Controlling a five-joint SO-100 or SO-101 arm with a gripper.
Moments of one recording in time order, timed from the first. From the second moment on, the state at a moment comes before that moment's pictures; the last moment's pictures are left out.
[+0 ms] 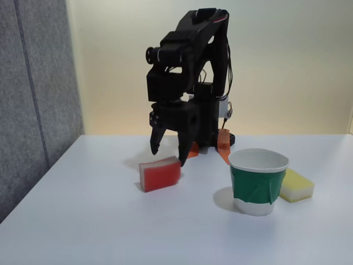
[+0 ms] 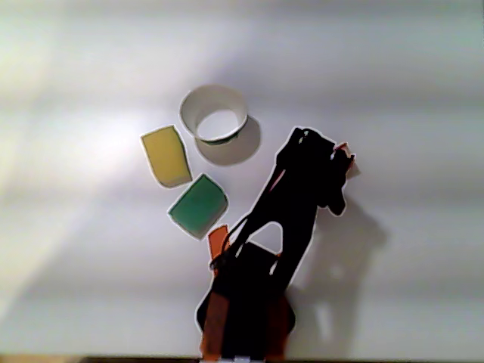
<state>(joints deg) 29.3 111.6 124.4 73.7 -91.6</state>
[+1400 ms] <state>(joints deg) 31.4 101.7 121.2 71.9 -79.1</state>
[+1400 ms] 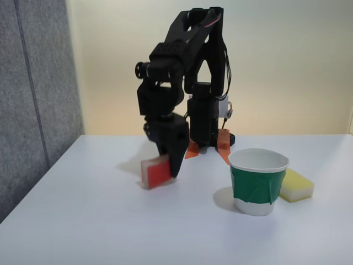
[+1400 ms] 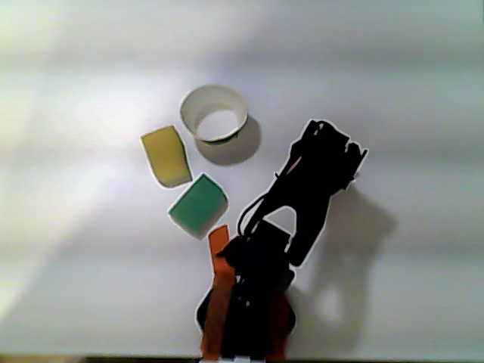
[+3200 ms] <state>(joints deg) 5.9 124.7 112.3 74.6 -45.2</state>
